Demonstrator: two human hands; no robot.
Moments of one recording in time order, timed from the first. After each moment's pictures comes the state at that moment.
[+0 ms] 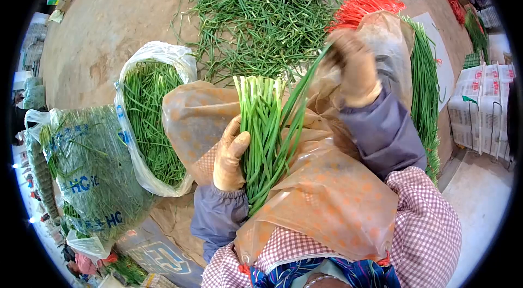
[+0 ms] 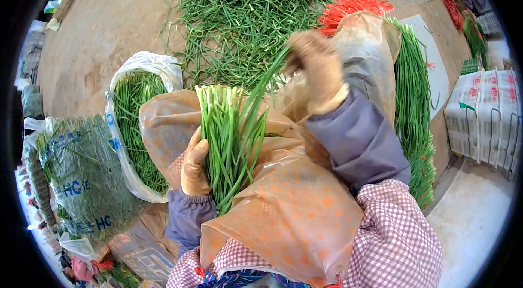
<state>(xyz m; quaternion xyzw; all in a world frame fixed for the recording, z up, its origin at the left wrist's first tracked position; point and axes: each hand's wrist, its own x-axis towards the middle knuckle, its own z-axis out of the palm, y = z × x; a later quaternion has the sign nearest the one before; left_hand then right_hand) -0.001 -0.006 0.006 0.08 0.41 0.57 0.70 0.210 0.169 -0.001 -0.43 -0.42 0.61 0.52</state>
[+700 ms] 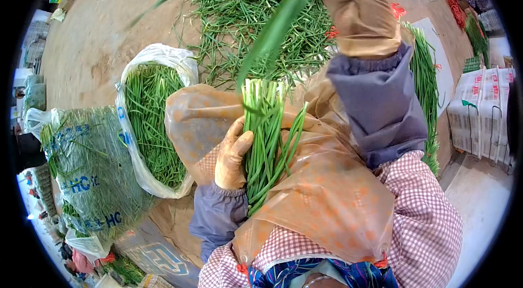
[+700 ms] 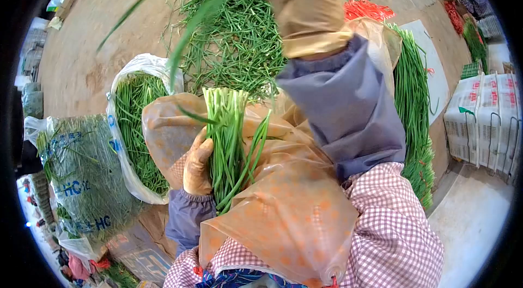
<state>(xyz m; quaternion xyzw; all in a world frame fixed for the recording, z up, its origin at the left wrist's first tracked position) -0.001 0.003 0.004 0.08 0.44 0.54 0.71 0.170 0.246 0.080 -0.19 -0.38 0.67 0.61</state>
